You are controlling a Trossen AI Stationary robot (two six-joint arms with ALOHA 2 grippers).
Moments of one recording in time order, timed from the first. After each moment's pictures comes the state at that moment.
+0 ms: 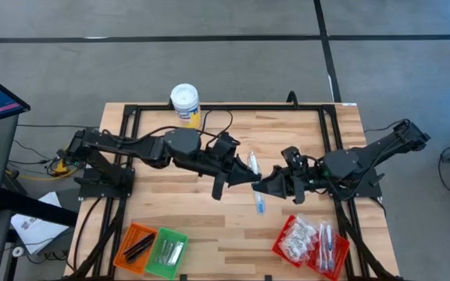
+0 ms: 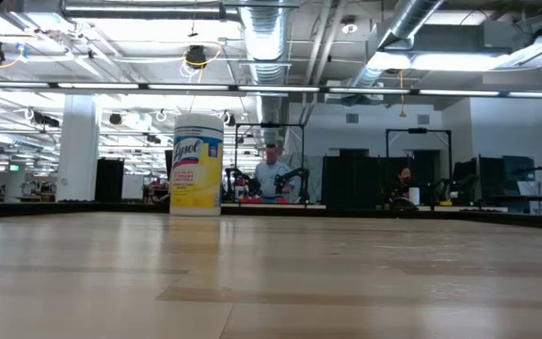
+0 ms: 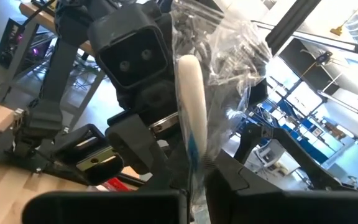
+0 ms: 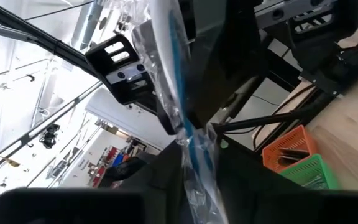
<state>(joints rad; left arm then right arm) -0.19 1.63 1.67 -0.02 0.05 -0.61 0.47 1.22 1.19 0.06 0.31 1.04</state>
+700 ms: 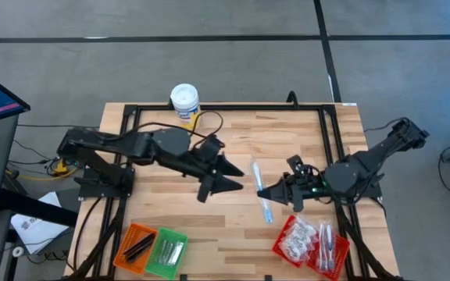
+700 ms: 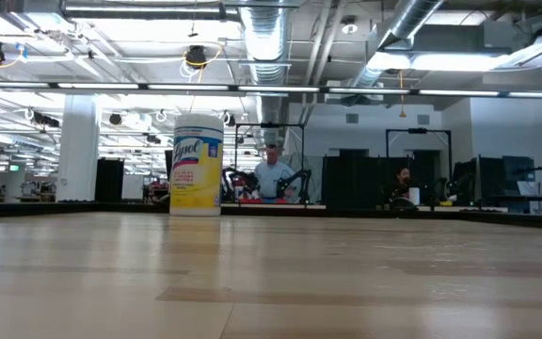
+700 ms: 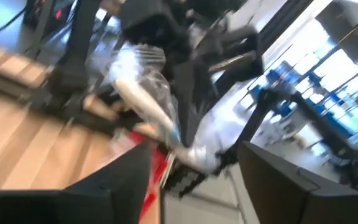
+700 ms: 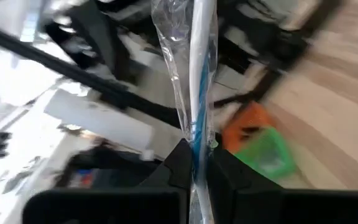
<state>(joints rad) -0.21 1.54 1.67 -0.29 0.03 -0.61 0.57 1.20 1.19 -0.13 0.47 1.13</state>
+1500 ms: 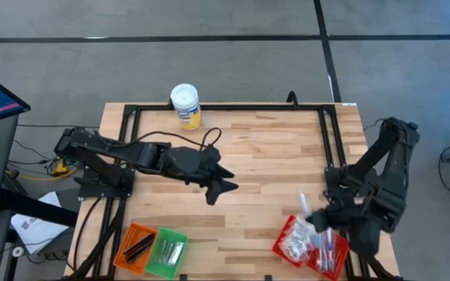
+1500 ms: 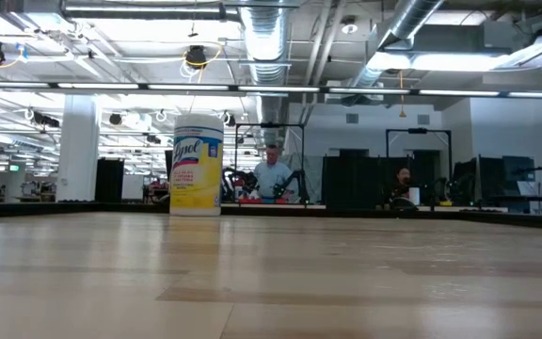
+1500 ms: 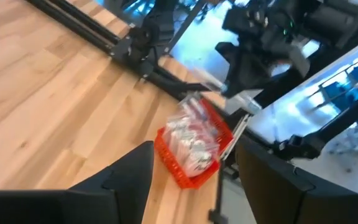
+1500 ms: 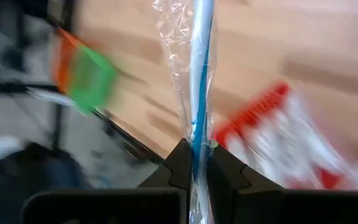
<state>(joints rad) -0.24 1.51 1.47 -0.39 -0.19 -0.70 1.08 1.26 1.23 -1.17 0.65 2.28</state>
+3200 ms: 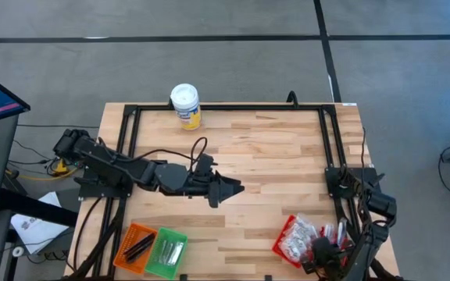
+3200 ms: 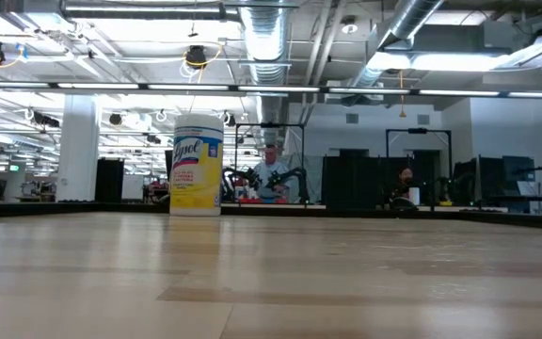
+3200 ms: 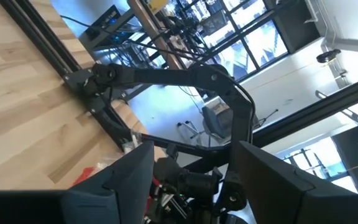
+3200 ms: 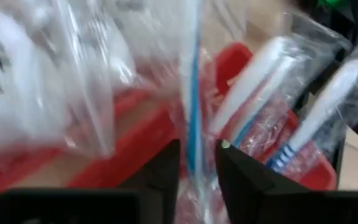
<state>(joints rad) -0.36 1.51 1.29 0.11 -0.43 -1.02 1.18 2.15 1.58 -1.55 0.07 2.32</state>
